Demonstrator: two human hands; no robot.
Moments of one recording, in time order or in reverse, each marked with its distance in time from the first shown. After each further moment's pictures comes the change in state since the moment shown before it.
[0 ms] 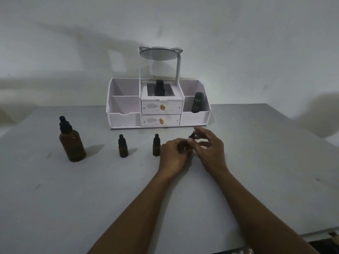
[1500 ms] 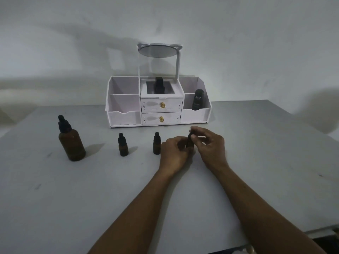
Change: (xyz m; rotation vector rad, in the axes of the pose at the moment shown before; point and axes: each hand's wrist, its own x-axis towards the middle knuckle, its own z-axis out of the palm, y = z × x) left_hand 0.001 -0.001 0.000 0.018 0.000 0.006; right_hand 0.002 -0.001 0.002 0.059 0.013 0.007
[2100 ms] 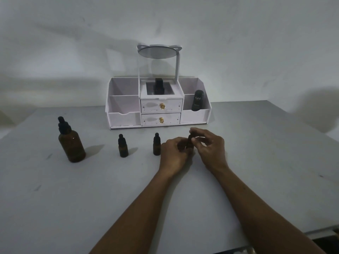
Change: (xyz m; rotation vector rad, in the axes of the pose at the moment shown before) left_hand 0.000 0.000 -0.002 -0.033 -0.014 0.006; right_hand -0.002 -0.001 0.001 -0.013 -0.004 -0.025
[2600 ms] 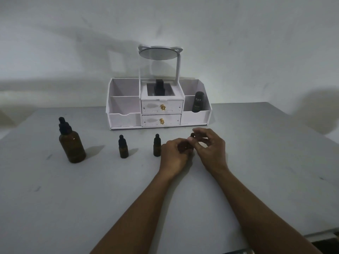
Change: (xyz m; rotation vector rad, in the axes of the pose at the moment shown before) left_hand -0.002 0.004 -0.002 -0.024 0.016 0.016; right_hand 0.000 -0.001 0.001 0.032 0.045 0.008
